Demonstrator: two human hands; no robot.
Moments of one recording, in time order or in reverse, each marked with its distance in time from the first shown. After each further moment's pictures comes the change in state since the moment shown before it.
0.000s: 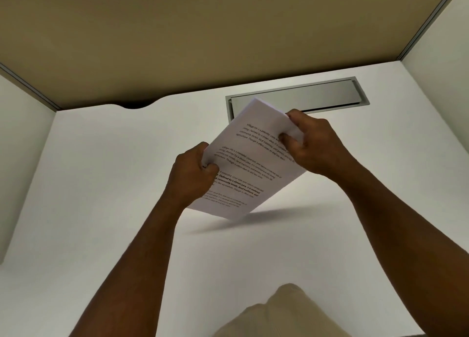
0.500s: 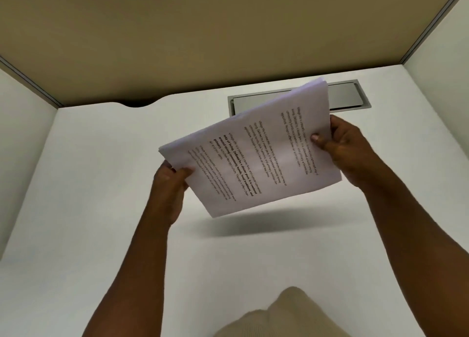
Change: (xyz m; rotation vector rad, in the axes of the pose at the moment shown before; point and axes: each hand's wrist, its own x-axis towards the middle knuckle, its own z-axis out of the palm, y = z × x) left_hand -0.011 -0.058 0.002 -1.013 0.129 -0.221; right_hand -0.012 0.049 -0.014 0.646 0.036 0.252
